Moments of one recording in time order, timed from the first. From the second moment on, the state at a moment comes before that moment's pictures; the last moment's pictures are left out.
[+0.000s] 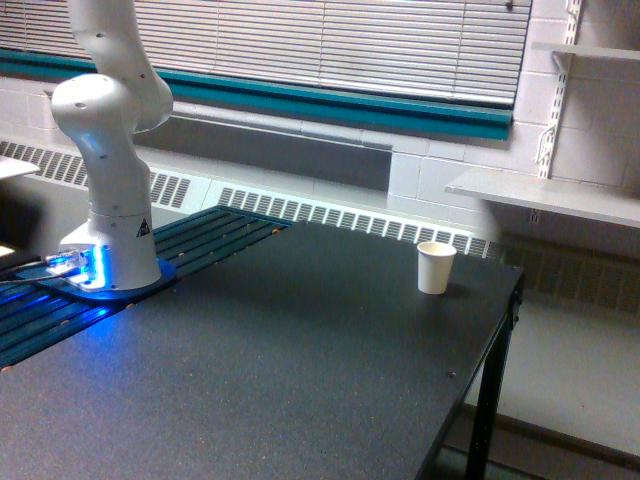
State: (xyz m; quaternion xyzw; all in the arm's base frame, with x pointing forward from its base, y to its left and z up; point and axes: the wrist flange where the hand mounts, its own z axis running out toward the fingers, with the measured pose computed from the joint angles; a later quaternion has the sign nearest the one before) arm 0.567 0.007 0.679 -0.86 0.28 -0.40 0.12
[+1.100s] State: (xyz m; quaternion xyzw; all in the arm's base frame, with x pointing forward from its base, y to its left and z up) arm 0.569 0.098 0.615 -0.90 0.19 -0.39 0.08
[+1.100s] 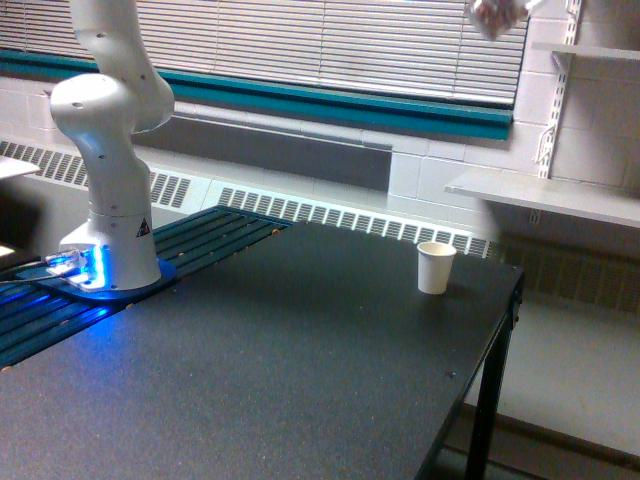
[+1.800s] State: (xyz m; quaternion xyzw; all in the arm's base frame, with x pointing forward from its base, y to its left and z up) arm 0.545 0.174 0.504 -0.93 0.10 -0.34 0.06
